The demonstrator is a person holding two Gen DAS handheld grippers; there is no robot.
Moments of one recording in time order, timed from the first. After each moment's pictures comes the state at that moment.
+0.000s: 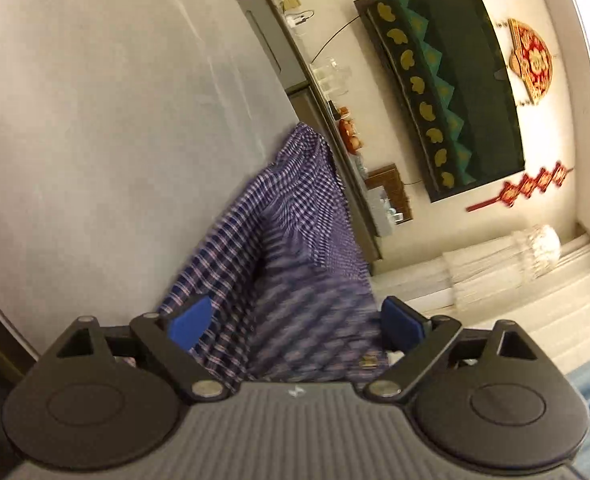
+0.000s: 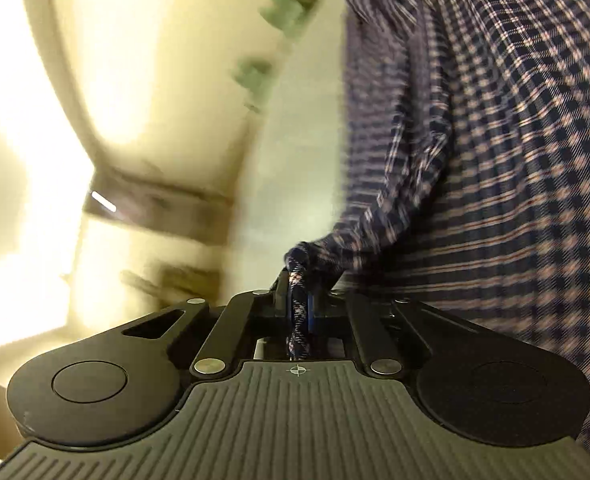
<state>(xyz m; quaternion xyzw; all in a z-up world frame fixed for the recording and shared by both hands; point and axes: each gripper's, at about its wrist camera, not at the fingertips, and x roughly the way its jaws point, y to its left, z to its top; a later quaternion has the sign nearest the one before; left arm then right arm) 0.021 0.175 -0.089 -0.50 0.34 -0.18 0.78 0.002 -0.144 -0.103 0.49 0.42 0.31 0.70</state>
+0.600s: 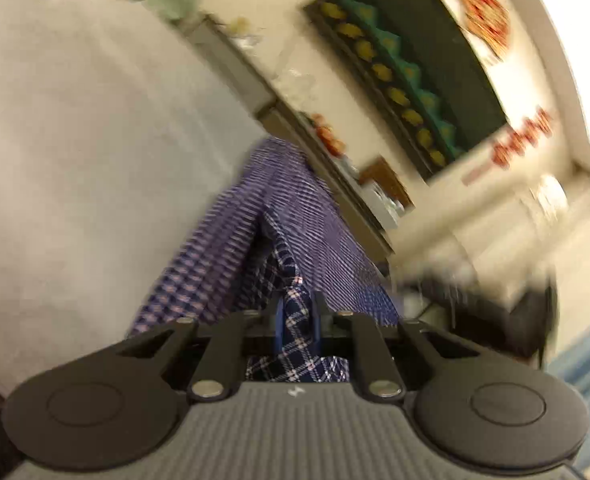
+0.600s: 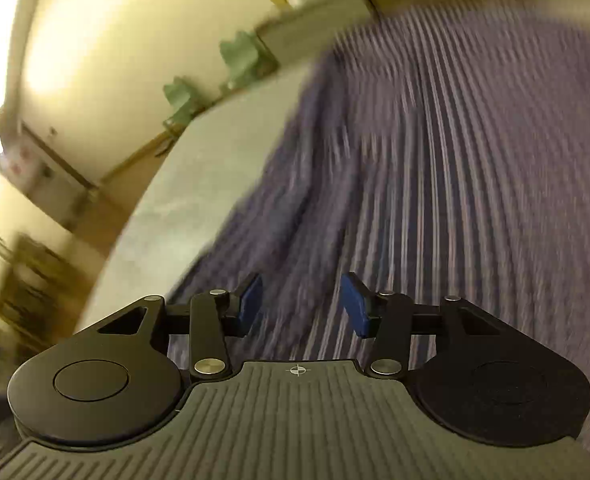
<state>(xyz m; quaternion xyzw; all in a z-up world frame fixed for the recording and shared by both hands) 0.026 0.144 -0.068 -0.36 0.30 -0.20 0.86 0.041 -0.150 -0.032 0.18 0.39 0.17 0.89</state>
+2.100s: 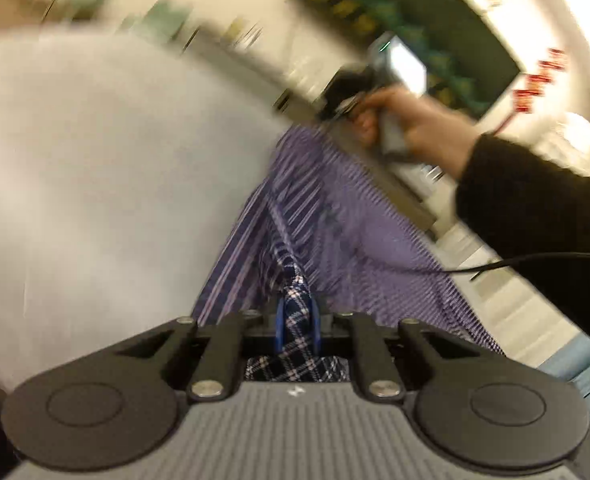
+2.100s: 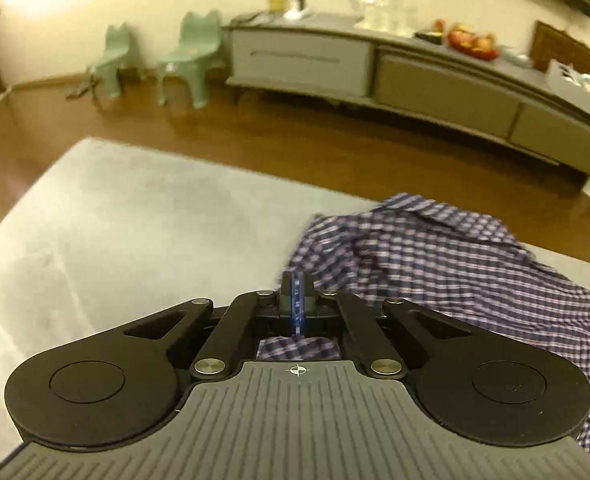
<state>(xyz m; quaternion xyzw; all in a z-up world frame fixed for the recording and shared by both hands) 0.011 0.141 -0.082 -0.28 0.34 -0.15 0.88 0.391 -0.048 -0.019 -0.05 0.42 0.09 0.90</state>
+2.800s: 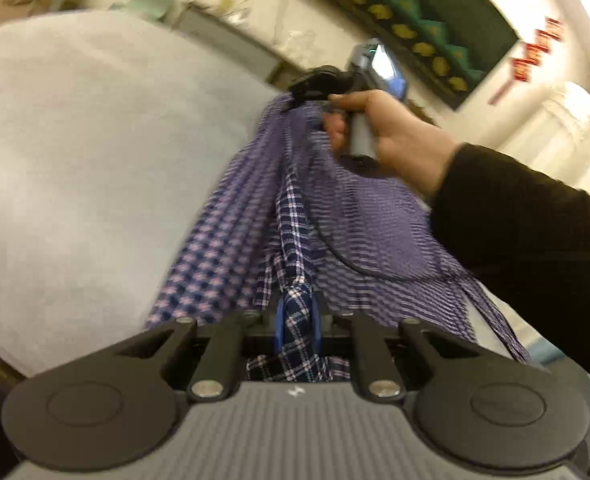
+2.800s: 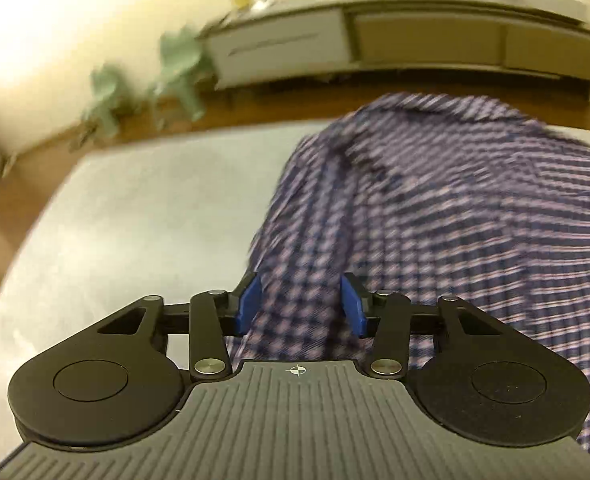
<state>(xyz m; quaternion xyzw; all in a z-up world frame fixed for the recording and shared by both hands) -0.008 0.124 -0.083 -0.26 0.36 -0.16 0.88 0.355 -0.086 -0.087 0.07 0.43 0.09 0.89</state>
